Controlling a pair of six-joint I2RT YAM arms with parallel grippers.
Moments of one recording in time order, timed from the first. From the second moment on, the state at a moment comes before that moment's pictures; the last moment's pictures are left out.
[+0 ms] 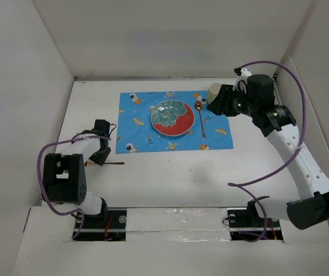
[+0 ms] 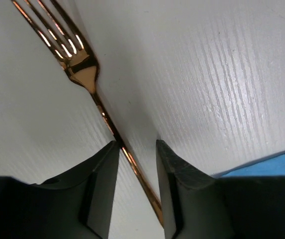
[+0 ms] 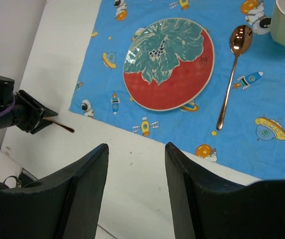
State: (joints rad) left arm -0.05 1.50 0.79 -0.69 -0.42 -1.19; right arm 0.31 1.27 1.41 -0.62 -0.29 0.37
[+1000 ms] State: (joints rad) left arm -0.29 1.49 1.21 -0.66 -0.46 -0.72; right arm 0.30 1.21 1.31 -0.65 -0.20 0.36
